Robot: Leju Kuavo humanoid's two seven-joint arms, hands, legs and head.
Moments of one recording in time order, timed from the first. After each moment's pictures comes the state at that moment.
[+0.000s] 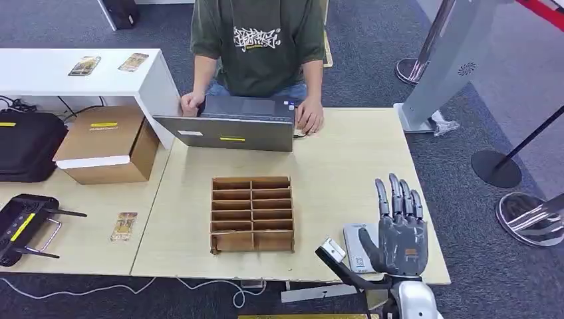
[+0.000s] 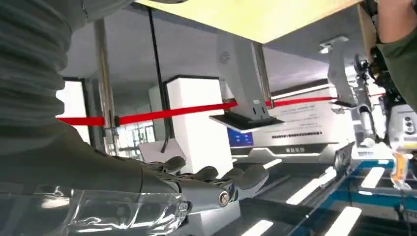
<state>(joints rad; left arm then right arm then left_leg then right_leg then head) -0.08 -0.22 0.66 -0.21 -0.44 0.43 -0.19 0.12 -0.08 0.28 -1.75 1.49 -0.29 0.26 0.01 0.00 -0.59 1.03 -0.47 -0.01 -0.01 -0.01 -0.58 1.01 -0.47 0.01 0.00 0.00</state>
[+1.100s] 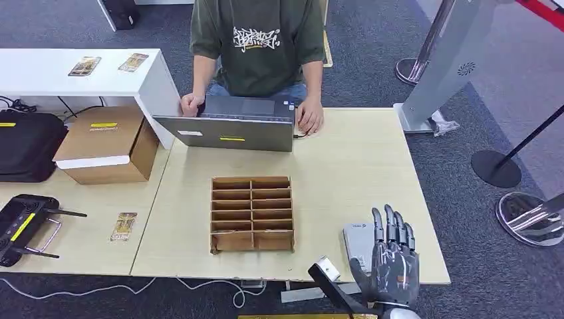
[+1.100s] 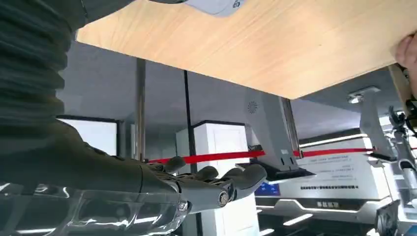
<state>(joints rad) -0.08 -0.21 0.66 -0.21 -0.46 0.41 -0.14 0.28 0.06 0.26 -1.79 1.49 -0.23 0.27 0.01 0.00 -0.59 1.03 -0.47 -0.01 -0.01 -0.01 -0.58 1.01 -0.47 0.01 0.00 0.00</state>
